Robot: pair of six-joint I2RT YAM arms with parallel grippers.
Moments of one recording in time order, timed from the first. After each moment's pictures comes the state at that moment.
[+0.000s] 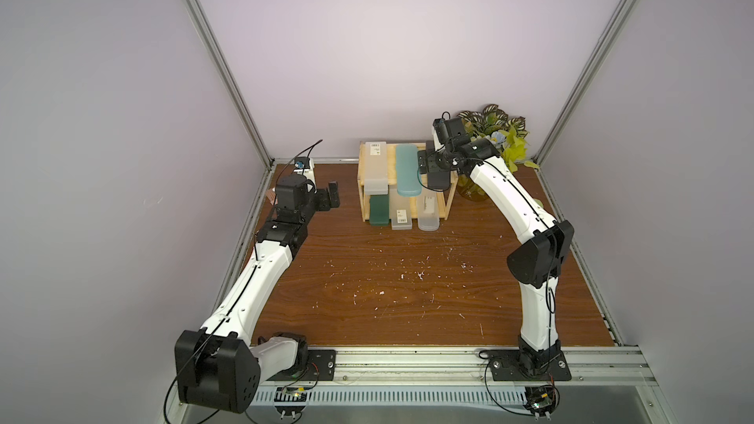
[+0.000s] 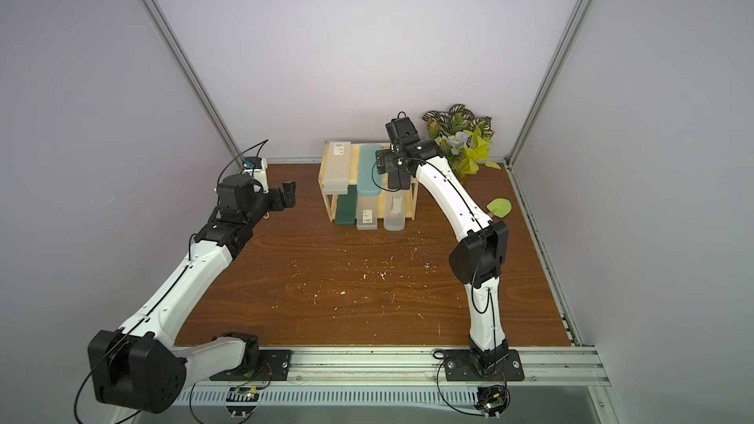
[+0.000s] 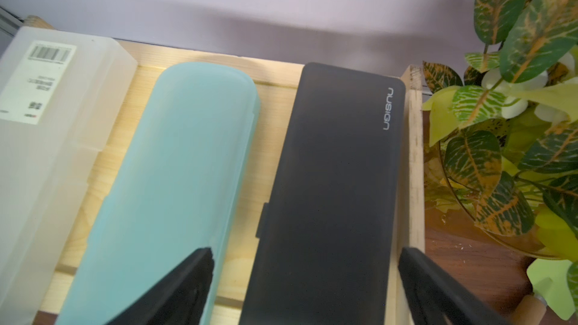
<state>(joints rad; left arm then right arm) -0.14 1.19 1.00 -0.16 -0.05 -0.14 0.50 2.07 2.25 -0.96 0.24 0.24</state>
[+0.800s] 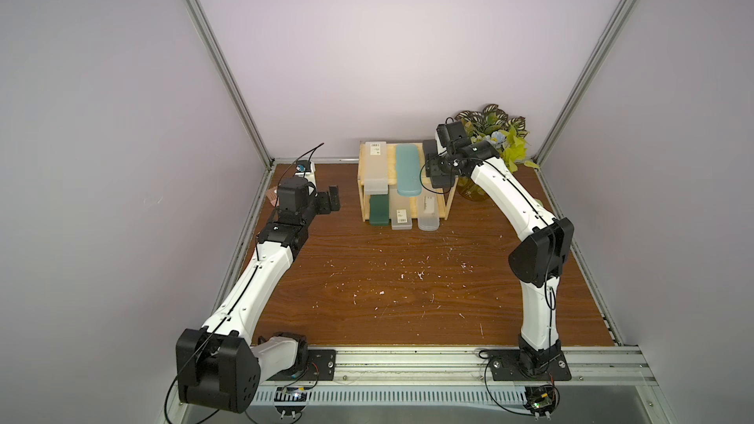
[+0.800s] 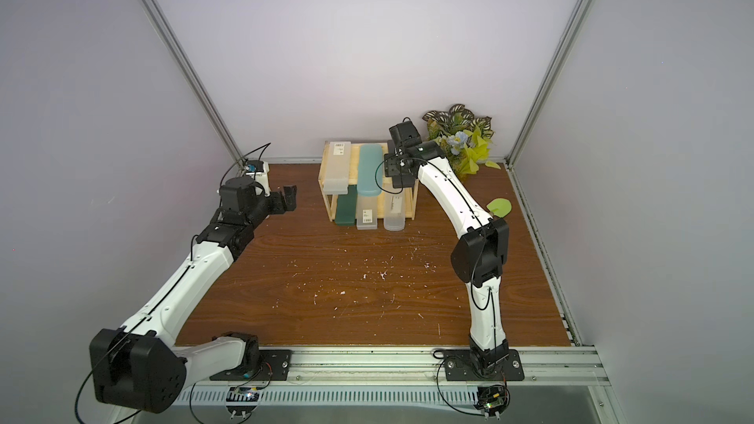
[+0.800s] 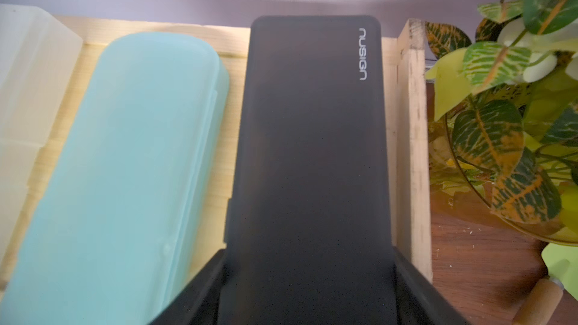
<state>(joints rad) -0.14 1.19 0.97 -0.17 -0.05 -0.14 0.47 2.07 2.19 -0.95 0.22 0.28</state>
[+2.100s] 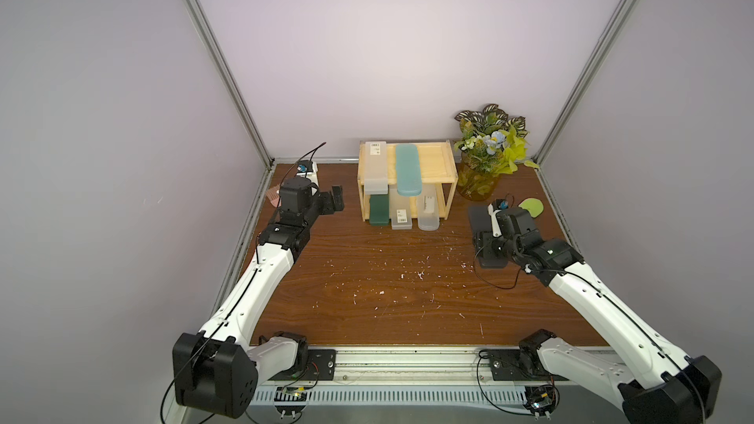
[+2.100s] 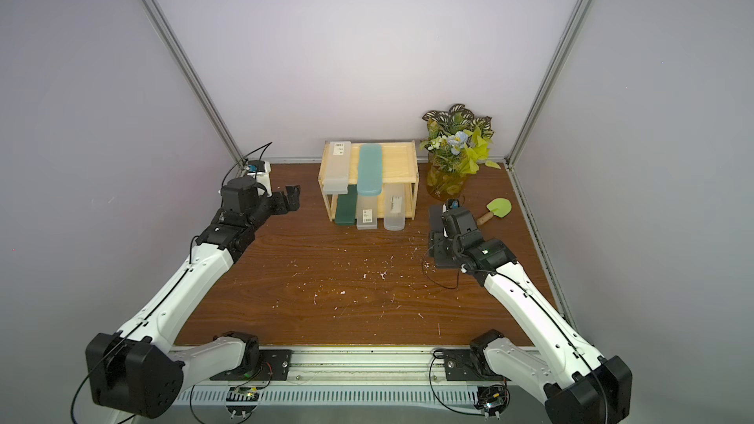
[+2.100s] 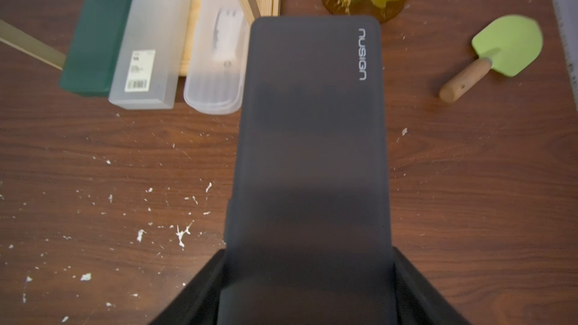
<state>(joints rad) -0.18 1.17 0.98 -0.20 -0.04 -0.21 0.46 1.02 0.87 -0.75 0.20 0.39</state>
